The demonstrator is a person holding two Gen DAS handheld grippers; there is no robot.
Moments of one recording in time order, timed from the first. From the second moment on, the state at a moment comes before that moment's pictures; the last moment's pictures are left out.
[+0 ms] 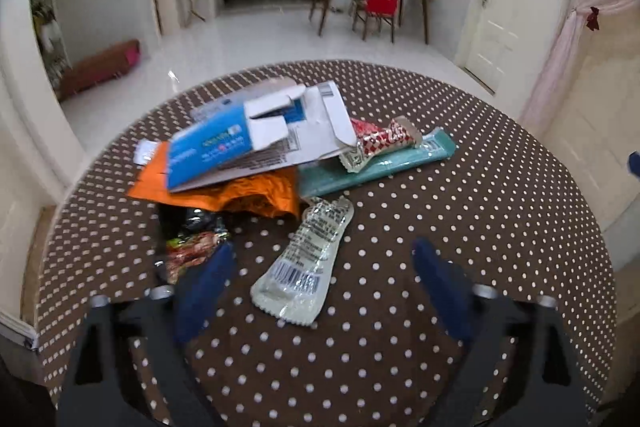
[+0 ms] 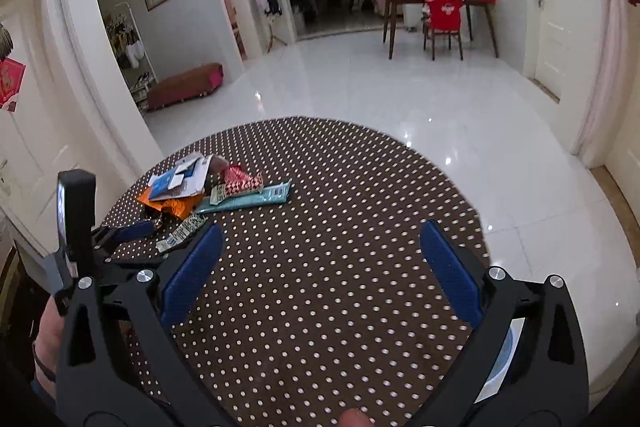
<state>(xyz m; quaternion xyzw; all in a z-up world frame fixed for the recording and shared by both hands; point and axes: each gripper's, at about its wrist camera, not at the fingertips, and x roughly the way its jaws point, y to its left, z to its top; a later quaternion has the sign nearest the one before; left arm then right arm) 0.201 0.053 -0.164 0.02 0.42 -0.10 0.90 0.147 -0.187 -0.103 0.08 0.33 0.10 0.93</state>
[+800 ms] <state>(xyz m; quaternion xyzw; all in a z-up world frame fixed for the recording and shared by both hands) 0.158 0.107 -0.163 -0.02 0.39 -0.12 0.92 0.191 -0.110 -0.134 0.06 0.39 0.14 0.91</state>
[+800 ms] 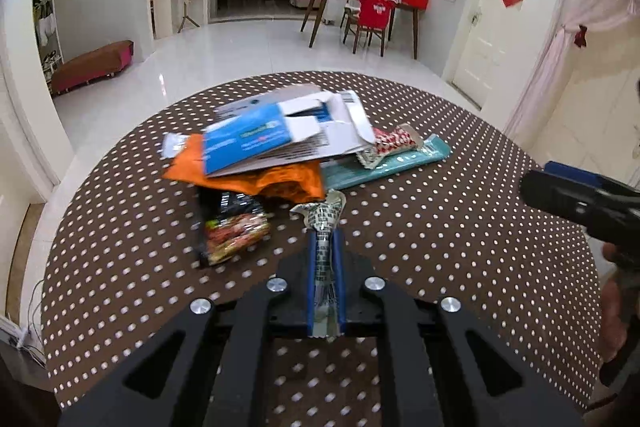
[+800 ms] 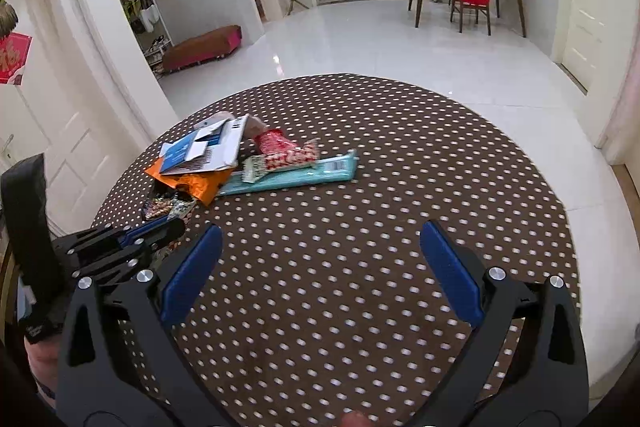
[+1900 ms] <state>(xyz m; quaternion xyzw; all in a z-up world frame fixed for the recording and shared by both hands) 0.113 0.203 -0.136 -0.11 0.34 -0.04 0.93 0.275 0.073 -0.158 -0.15 0.41 0.22 0.87</state>
